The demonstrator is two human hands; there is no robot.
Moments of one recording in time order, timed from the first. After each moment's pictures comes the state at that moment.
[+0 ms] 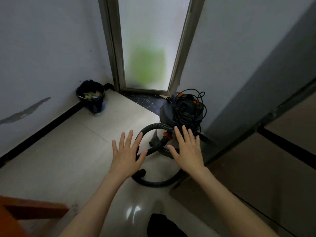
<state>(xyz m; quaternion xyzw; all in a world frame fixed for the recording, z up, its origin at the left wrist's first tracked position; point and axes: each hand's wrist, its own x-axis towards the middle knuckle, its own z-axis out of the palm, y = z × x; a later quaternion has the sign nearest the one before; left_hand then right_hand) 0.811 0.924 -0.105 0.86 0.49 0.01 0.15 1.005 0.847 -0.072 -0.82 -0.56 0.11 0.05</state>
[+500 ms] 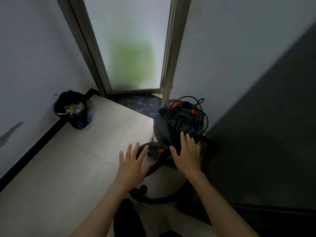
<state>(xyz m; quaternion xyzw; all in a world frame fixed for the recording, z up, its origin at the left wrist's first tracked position) 0.936 1.086 -0.142 0.88 0.42 -0.11 0.18 1.113 1.010 -0.120 -0.87 -0.41 0.23 0.12</state>
